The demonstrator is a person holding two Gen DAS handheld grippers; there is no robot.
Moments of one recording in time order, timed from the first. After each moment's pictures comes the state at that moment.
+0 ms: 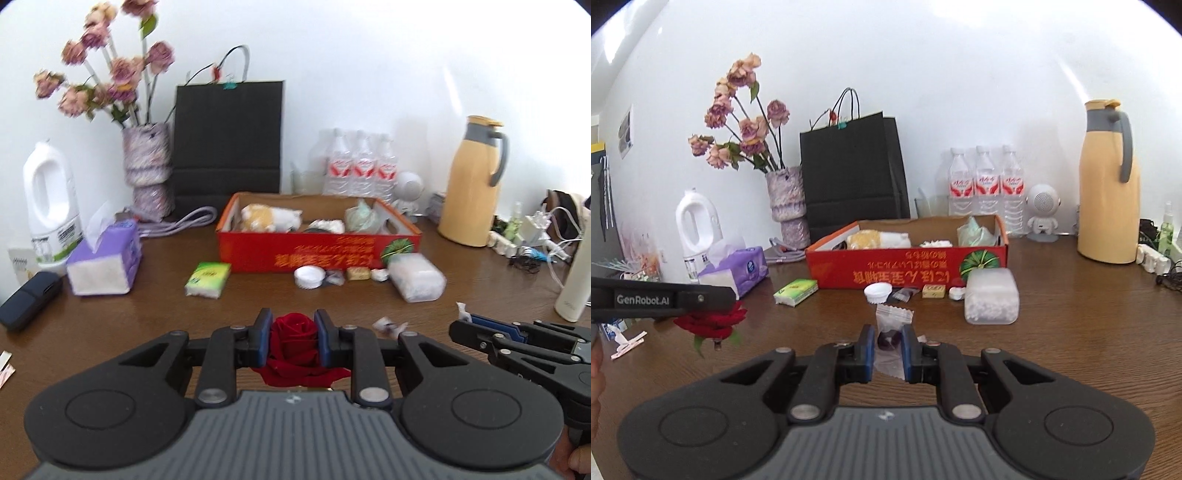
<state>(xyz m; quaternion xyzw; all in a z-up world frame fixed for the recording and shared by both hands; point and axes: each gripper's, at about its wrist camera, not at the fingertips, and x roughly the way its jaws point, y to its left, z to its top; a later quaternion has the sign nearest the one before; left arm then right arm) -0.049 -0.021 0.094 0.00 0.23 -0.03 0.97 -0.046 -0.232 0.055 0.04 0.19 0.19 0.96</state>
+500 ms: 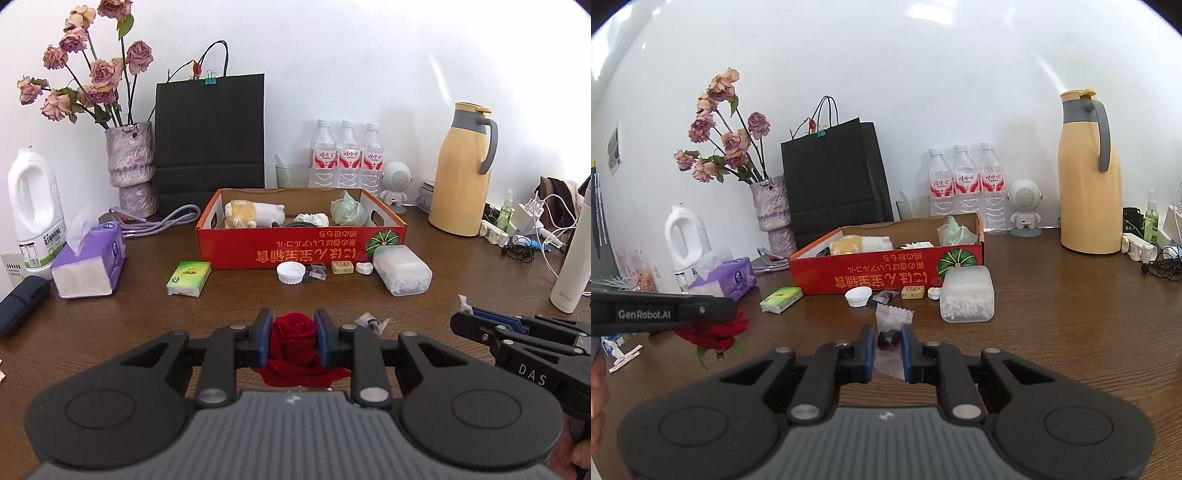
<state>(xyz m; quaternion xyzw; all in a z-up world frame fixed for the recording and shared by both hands) -0.038 -0.039 0.092 0.01 0.25 -0.04 0.97 -0.041 -0.255 0.053 0.06 0.20 0.18 0.96</state>
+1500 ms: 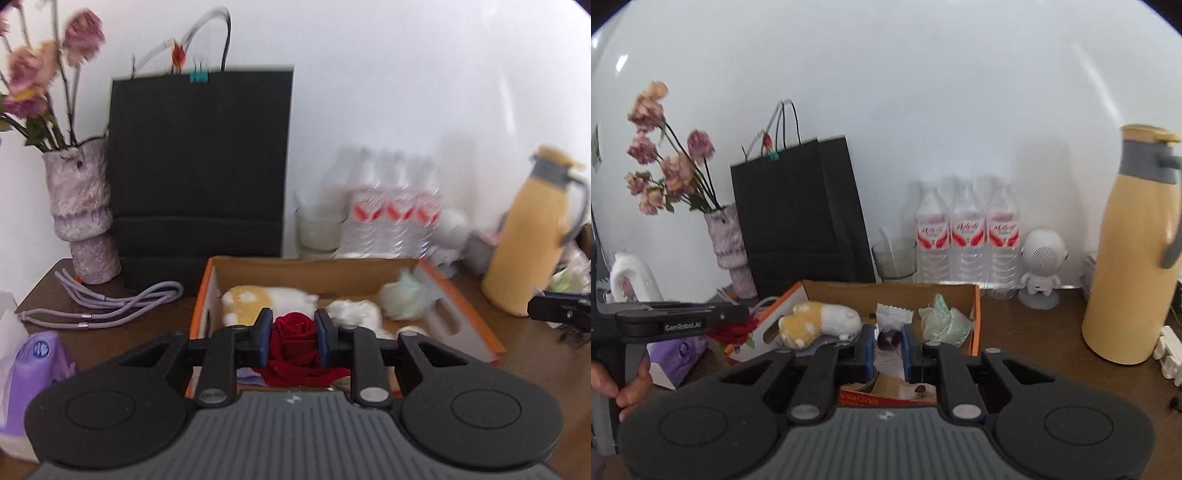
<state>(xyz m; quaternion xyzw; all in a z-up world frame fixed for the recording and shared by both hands) 0.241 0.017 0.121 0.00 0.27 -0.06 0.96 0.198 -0.252 0.142 0.04 0.26 0.19 0.95</state>
